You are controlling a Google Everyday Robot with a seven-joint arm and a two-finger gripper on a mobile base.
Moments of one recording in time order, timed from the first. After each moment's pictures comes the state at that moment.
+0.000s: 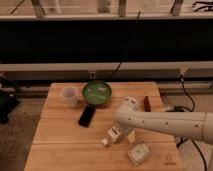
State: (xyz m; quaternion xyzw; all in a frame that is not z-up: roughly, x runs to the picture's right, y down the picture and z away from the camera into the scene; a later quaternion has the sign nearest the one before) arm 0.112 0.256 0.818 -0.30 -0.06 -0.29 0.91
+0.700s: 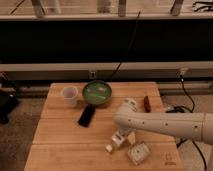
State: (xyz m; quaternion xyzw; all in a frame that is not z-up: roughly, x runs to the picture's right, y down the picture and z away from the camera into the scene) arm 0.112 0.260 0.820 -0.30 -0.06 -0.28 0.91
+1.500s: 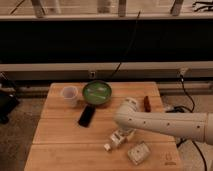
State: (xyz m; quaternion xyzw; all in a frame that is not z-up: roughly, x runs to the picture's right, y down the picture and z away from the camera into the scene) arm 0.112 0.255 0.815 -0.30 -0.06 -0.28 0.91
